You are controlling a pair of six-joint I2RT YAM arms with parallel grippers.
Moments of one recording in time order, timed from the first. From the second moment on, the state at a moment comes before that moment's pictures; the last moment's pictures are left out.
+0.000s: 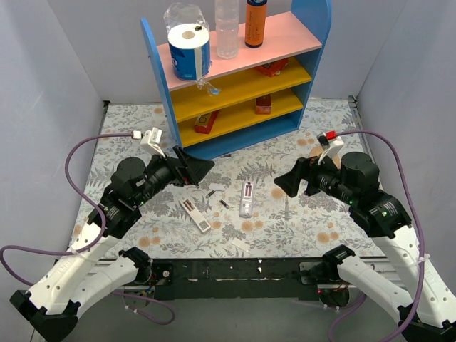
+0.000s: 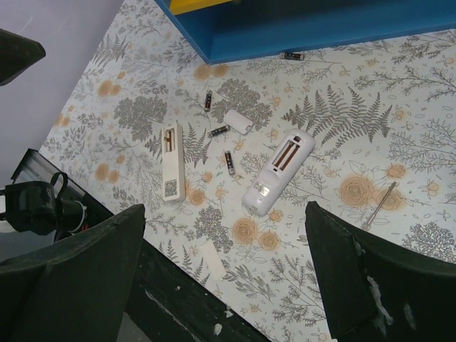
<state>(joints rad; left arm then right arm) -0.62 0.74 0.89 -0.23 0.11 -0.73 0.52 0.72 1.01 -0.66 -0.24 0.39</state>
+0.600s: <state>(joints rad) -0.62 0.72 0.90 -0.24 0.09 -0.73 0.52 0.71 1.01 -0.65 -0.24 0.40</state>
